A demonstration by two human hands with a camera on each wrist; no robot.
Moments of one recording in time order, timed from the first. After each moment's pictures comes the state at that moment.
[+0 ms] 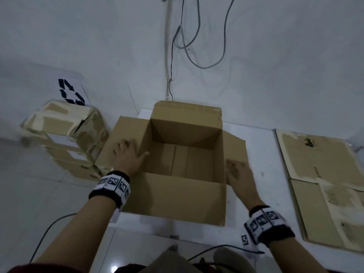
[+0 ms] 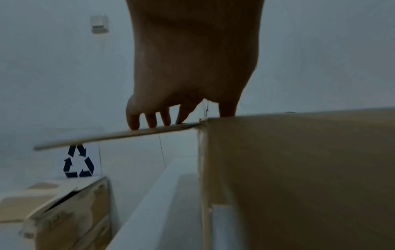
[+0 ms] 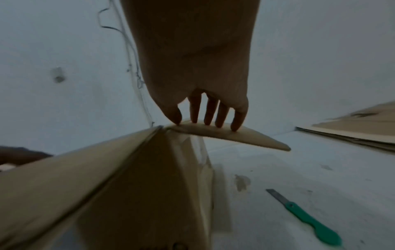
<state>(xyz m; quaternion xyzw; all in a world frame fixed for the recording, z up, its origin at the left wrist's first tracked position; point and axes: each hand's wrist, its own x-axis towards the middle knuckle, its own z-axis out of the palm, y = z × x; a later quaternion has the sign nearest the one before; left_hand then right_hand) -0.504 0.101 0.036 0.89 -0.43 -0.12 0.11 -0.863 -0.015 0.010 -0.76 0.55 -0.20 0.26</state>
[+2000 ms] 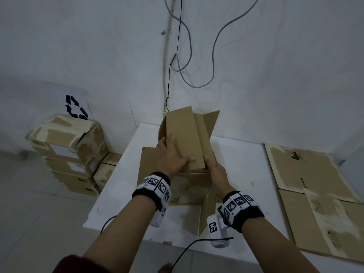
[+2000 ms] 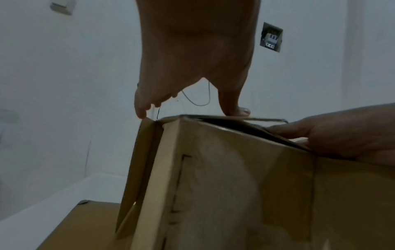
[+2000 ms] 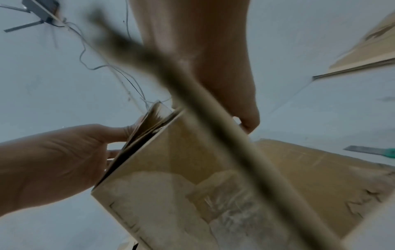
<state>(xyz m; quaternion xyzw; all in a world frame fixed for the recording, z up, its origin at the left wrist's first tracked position) -0.637 0.067 0.107 0.80 -0.45 -0.20 0.35 -0.801 0.013 0.074 -0.54 0.52 -0.31 0.59</state>
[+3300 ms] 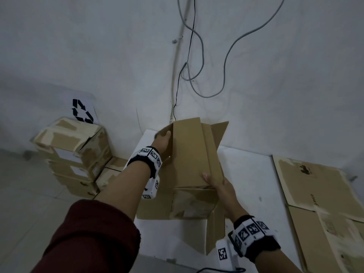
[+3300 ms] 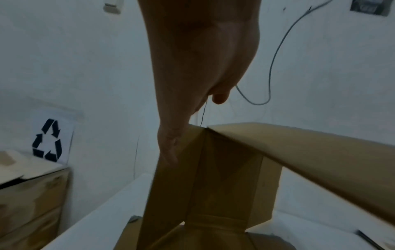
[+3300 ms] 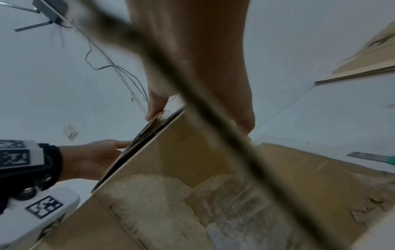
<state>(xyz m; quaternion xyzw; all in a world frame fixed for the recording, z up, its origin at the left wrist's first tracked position) -0.543 0.009 0.137 0.74 -0.29 -0.41 0.45 -0.798 0.022 0.080 -0.53 0.46 -0.33 0.62</state>
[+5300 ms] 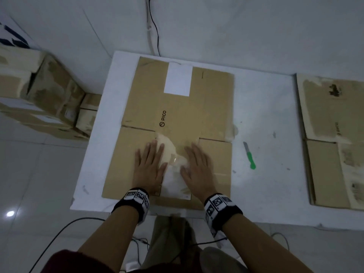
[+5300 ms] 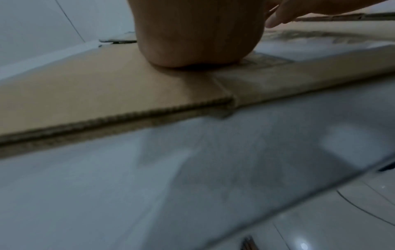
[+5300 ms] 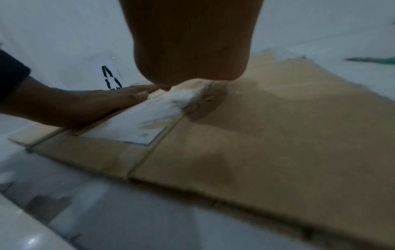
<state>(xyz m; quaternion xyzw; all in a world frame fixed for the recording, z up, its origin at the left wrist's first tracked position) -0.578 0.118 -0.142 0.76 -0.63 -0.15 0.10 -0.767 0.052 -0.117 -0.85 0.47 -0.08 0.23</state>
